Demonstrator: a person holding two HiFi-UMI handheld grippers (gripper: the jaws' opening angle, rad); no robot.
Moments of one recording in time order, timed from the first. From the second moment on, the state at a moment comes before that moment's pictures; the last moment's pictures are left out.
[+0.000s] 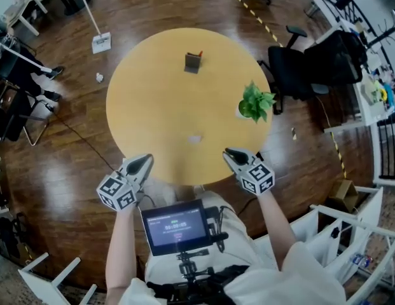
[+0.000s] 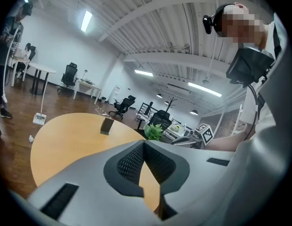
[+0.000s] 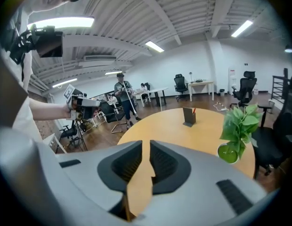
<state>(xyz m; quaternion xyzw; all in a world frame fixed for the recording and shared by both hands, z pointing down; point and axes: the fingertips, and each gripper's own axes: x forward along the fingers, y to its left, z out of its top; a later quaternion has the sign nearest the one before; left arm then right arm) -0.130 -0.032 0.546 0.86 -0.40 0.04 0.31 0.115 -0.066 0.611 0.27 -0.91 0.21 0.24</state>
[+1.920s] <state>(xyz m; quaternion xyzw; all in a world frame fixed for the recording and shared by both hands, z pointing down) -0.096 -0.024 0.647 0.80 -0.45 0.13 0.38 0.043 -0.119 0.893 0.07 -0.87 0.21 0.44</state>
